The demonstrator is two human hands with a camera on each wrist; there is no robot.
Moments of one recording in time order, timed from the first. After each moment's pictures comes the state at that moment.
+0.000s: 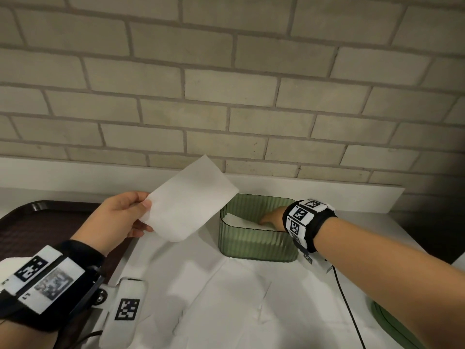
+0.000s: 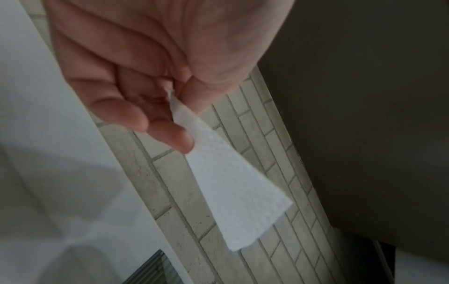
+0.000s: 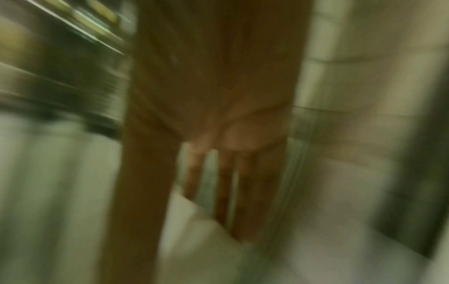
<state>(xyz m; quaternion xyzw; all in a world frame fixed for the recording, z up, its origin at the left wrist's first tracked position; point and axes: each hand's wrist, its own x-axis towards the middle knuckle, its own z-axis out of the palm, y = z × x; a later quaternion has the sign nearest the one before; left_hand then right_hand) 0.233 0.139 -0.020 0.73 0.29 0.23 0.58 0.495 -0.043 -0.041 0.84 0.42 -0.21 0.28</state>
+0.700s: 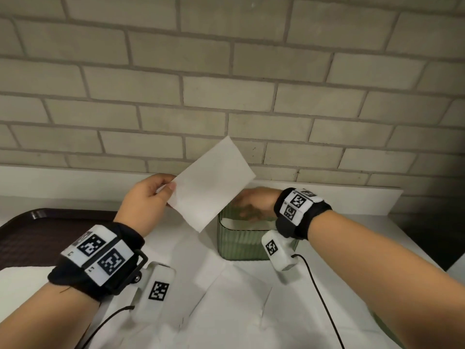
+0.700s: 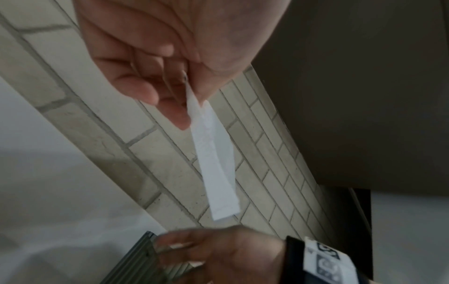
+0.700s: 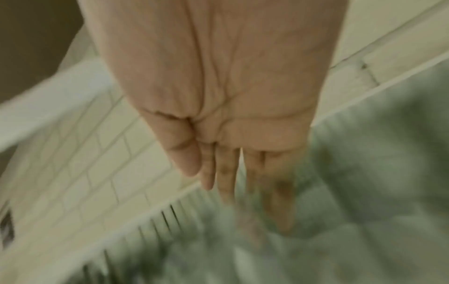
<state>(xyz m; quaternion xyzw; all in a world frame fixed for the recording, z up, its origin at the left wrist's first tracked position) 0.276 0.121 0.001 0.78 0.23 0.33 0.47 0.476 -0.011 -0.010 0.81 0.30 -0.38 -0.33</state>
